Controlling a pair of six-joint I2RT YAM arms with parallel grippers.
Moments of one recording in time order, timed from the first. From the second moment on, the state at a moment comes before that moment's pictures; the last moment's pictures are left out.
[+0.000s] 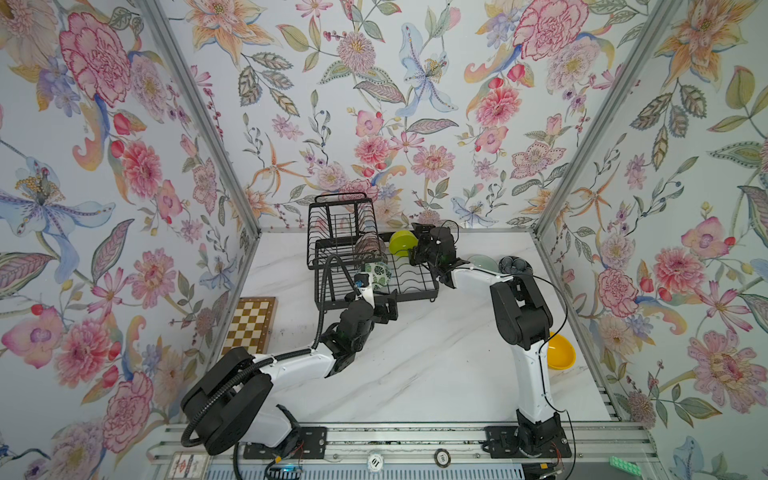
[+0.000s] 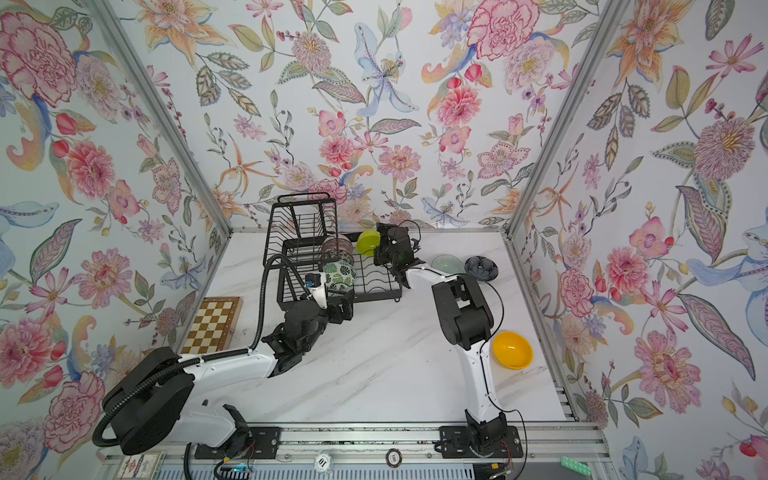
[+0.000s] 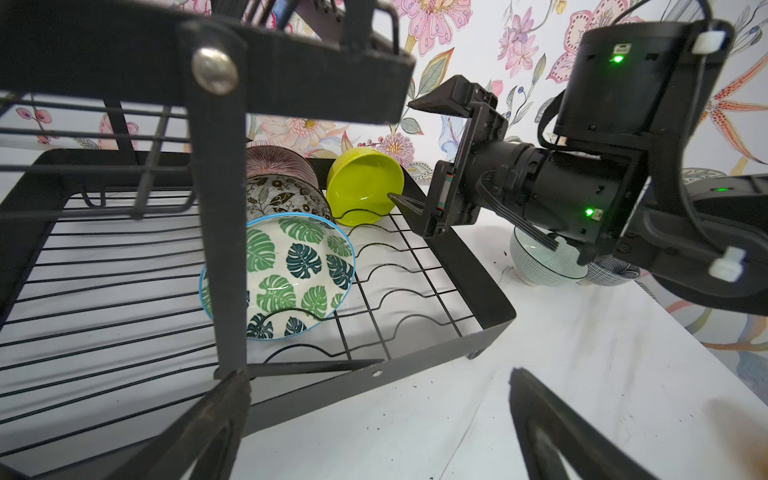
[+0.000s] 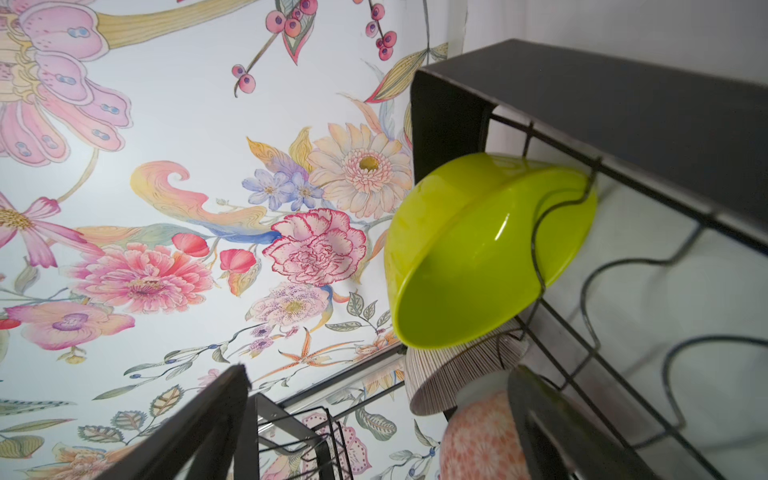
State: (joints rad) left arm -0.77 1.41 0.59 0.56 -0.40 -0.38; right arm 0.46 2.19 1.54 0.37 -0.04 1.81
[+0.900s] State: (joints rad) left arm -0.94 1.51 0.86 0.49 -0.33 -0.27; right arm 0.30 1.40 1.08 -0.22 0.20 1.11
